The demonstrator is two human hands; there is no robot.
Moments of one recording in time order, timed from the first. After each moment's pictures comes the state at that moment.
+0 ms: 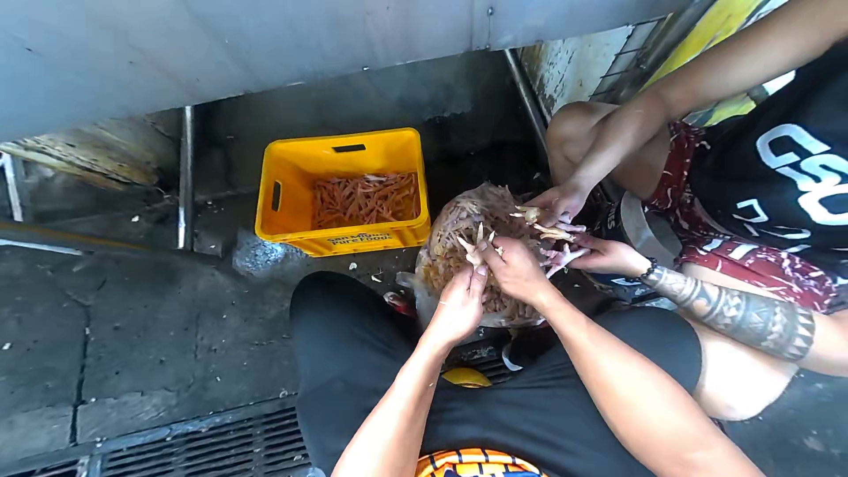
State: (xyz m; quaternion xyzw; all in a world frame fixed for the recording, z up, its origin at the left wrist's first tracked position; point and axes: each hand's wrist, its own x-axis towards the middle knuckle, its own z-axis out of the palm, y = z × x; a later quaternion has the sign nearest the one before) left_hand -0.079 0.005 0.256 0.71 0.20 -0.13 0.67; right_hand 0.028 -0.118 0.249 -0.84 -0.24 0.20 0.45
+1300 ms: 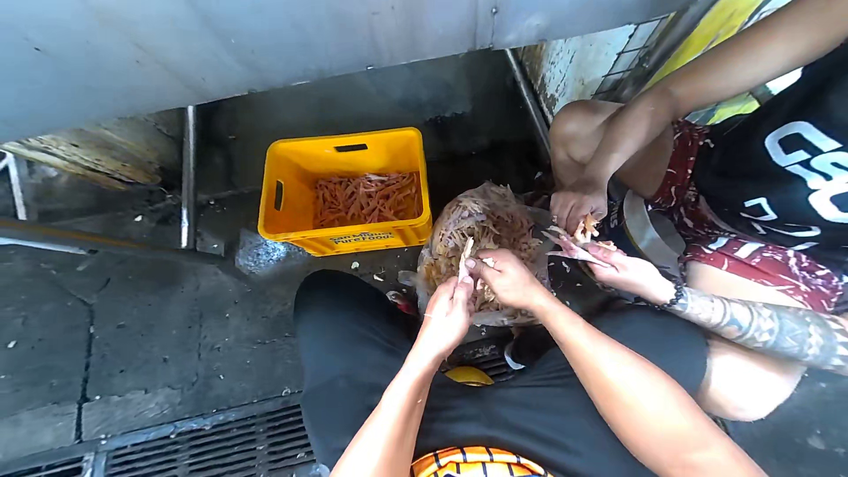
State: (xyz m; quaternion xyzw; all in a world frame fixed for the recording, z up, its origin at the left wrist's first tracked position) left_hand -0.106 0.017 0.261 0.68 0.26 -0.10 0.67; right_hand 0.016 -0.109 0.239 -0.76 -0.28 0.30 0.51
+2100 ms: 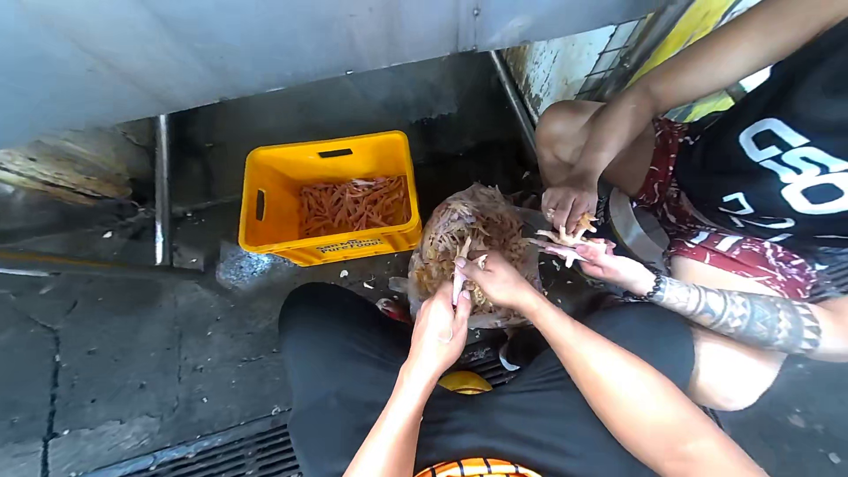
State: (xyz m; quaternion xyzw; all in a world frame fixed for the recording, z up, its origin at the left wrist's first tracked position) left_hand -0.103 0.018 0.268 0.86 0.22 -0.11 0.45; right_hand 0.020 -0.106 0.239 -0.74 -0.20 0.34 0.54
